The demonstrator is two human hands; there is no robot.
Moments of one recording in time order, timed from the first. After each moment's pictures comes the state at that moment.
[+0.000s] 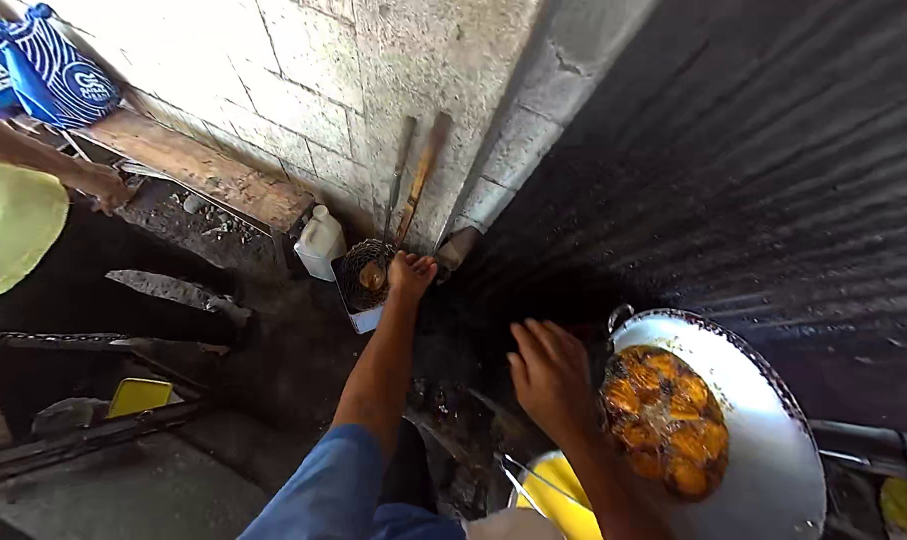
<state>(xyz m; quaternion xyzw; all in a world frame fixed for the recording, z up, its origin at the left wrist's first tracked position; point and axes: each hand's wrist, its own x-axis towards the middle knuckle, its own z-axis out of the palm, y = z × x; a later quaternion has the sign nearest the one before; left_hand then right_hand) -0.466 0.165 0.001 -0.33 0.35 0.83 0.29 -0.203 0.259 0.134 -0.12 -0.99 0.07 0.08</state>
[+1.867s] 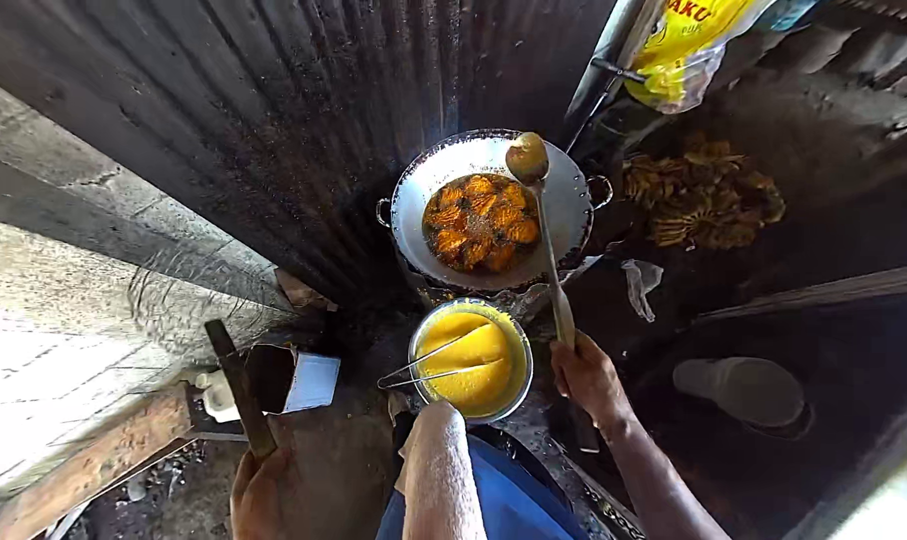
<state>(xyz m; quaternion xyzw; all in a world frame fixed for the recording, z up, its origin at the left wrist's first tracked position) -0.172 0.029 0.139 0.03 0.73 0.58 0.35 0.245 0.245 0.117 -0.65 -0.45 0.53 0.30</state>
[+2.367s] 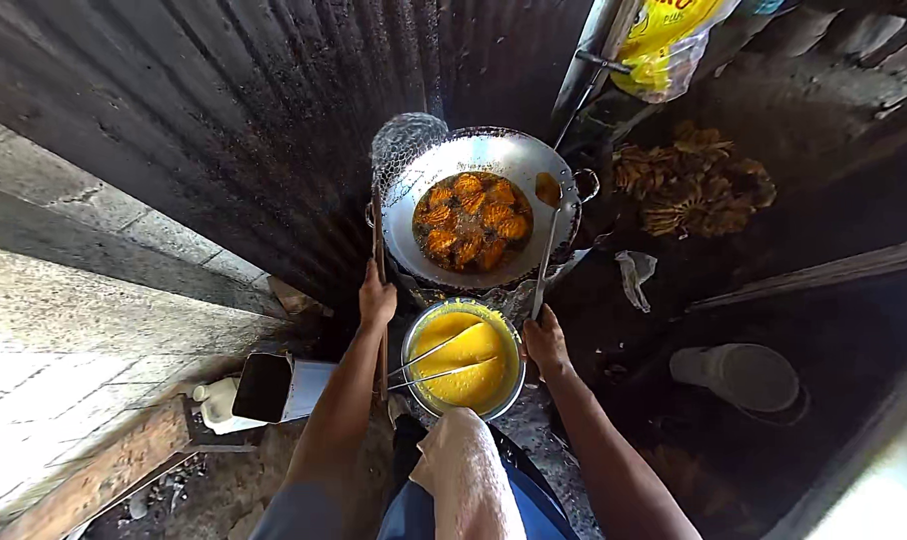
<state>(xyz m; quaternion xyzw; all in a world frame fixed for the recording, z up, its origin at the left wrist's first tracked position) -0.087 0.349 0.076 0.43 0.82 0.24 0.31 0.222 0.303 0.033 -0.72 -0.35 0.52 0.28</state>
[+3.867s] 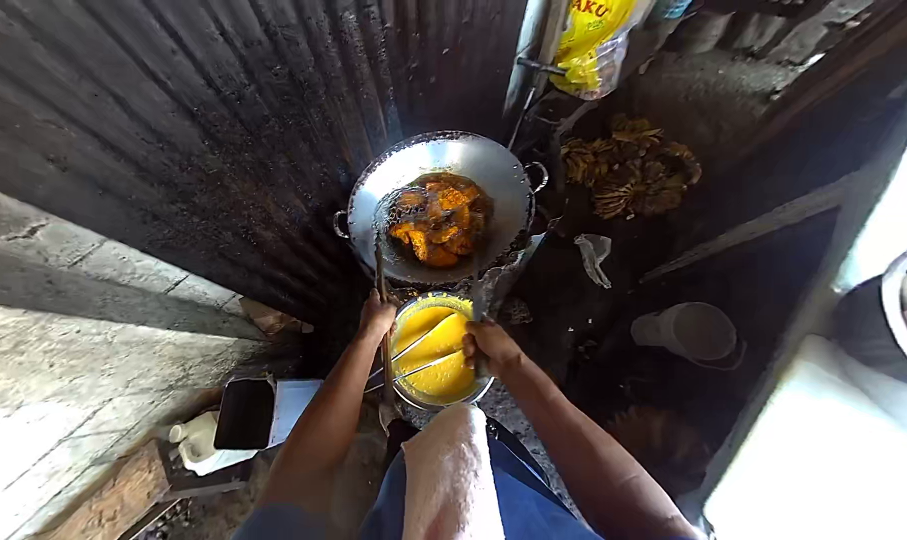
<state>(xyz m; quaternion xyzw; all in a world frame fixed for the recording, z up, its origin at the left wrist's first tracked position) -0.047 0.327 0.064 0.33 0.77 0.19 0.52 0.181 0.265 0.091 -0.61 -0.16 0.72 0.28</state>
